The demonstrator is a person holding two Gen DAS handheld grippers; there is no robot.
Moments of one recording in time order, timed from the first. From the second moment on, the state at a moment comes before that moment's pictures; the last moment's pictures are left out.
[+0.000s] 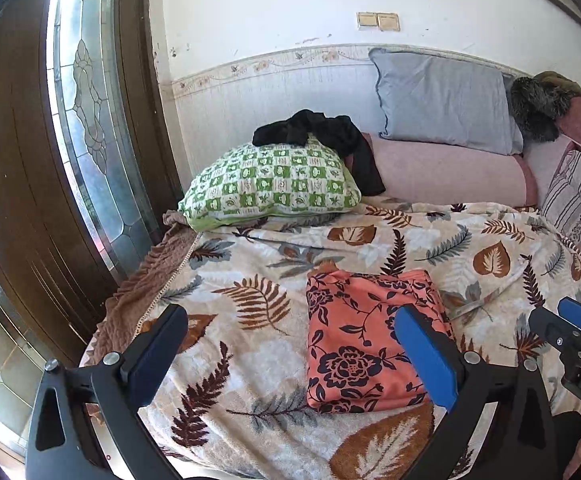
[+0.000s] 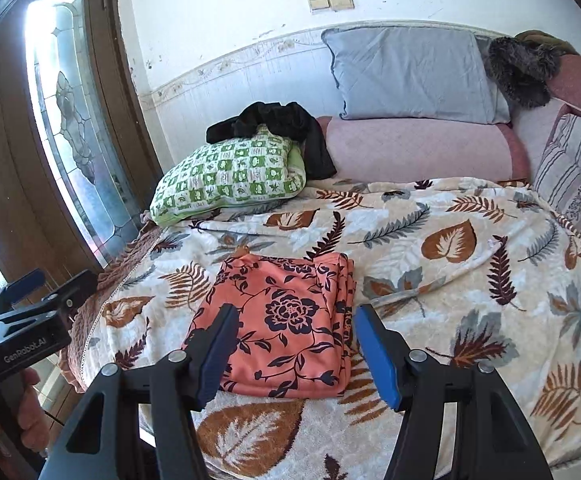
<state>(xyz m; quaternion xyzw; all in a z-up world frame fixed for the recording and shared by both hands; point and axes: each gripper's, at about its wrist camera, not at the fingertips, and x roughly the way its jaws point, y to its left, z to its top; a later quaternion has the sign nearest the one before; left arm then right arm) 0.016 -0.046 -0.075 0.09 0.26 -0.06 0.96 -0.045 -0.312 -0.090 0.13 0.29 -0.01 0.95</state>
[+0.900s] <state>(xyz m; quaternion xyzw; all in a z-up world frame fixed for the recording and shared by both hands) -0.046 -0.035 0.008 0.09 0.21 -0.05 0.97 -0.091 -0.298 -0.024 0.11 0.23 -0.02 0.97</state>
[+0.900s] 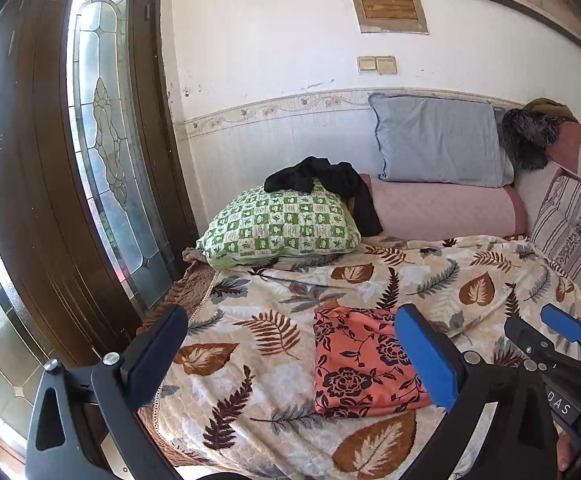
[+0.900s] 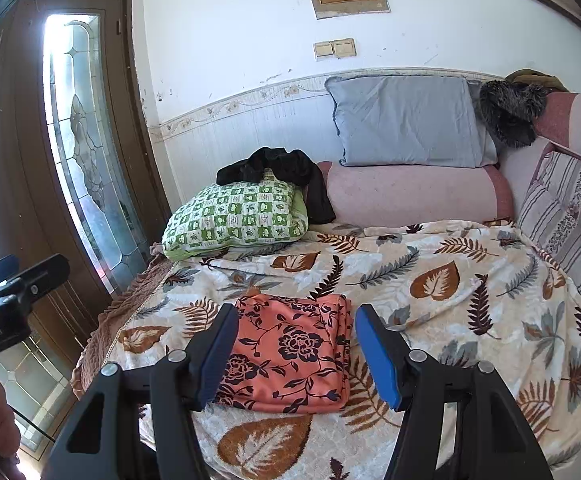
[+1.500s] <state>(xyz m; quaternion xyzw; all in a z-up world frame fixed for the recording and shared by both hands) -0.063 -0.015 0.027 0.06 0.20 -0.08 0.97 -0.103 -0.279 -0.009 0.10 0.22 -0.02 0.97</state>
